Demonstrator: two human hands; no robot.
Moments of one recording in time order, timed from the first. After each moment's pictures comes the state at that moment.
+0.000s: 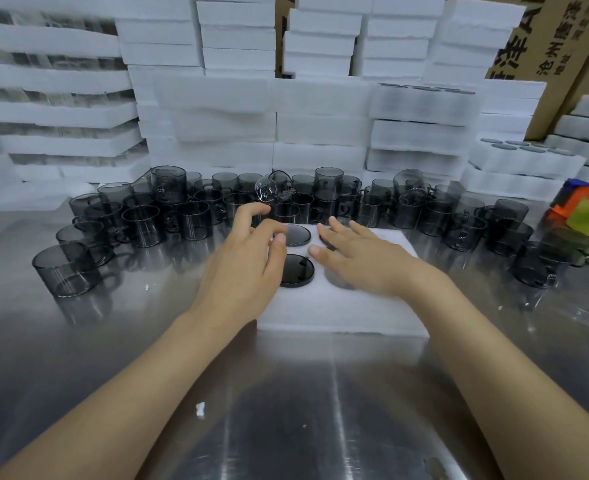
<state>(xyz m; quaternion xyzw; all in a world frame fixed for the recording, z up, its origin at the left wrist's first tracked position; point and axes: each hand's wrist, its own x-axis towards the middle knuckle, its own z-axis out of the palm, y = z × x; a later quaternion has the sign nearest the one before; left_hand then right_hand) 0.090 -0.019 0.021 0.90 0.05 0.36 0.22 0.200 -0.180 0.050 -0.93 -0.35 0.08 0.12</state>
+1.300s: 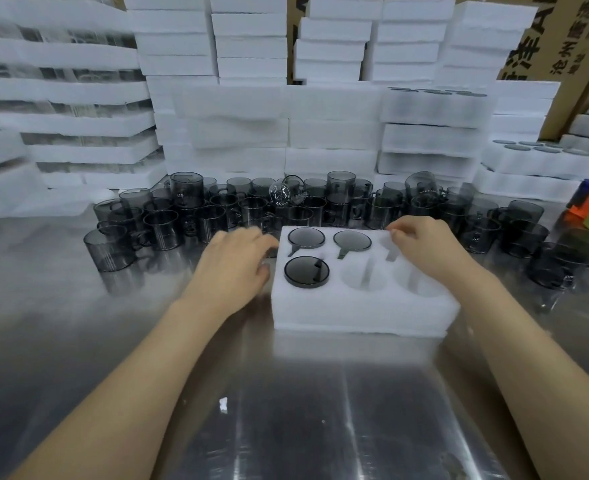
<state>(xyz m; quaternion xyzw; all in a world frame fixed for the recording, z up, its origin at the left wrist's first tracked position) 0.091 0.025 0.025 0.97 0.04 0.25 0.01 0.245 -0.221 0.043 -0.92 -0.23 -0.09 0.31</state>
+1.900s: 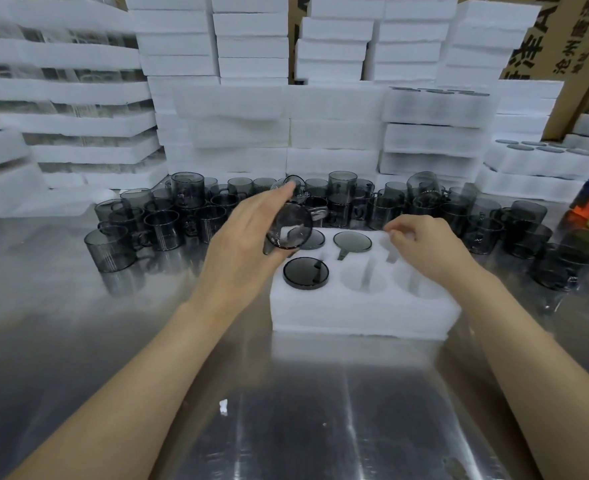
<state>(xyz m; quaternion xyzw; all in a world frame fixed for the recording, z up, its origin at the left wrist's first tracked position) 0.093 0.010 0.030 0.85 -0.08 0.48 0.19 0.241 -0.221 0.044 -0.93 -0.24 -0.11 0.28</state>
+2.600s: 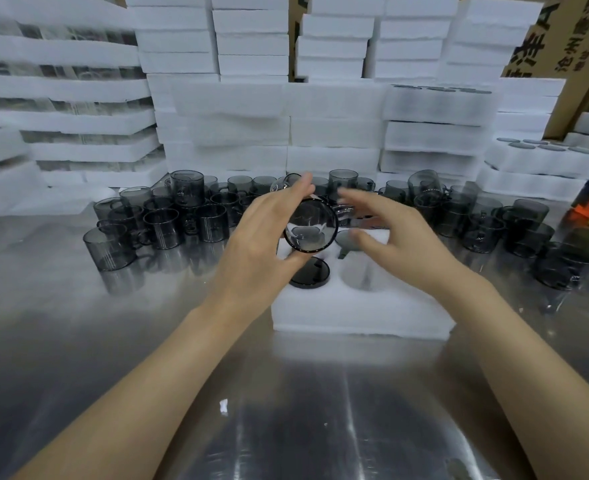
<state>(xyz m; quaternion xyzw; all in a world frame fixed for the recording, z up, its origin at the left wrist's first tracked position) 0.090 -0.011 0.036 0.82 -0.17 0.50 0.23 0.200 -0.195 0.059 -0.78 -0.48 -0.13 0.39</state>
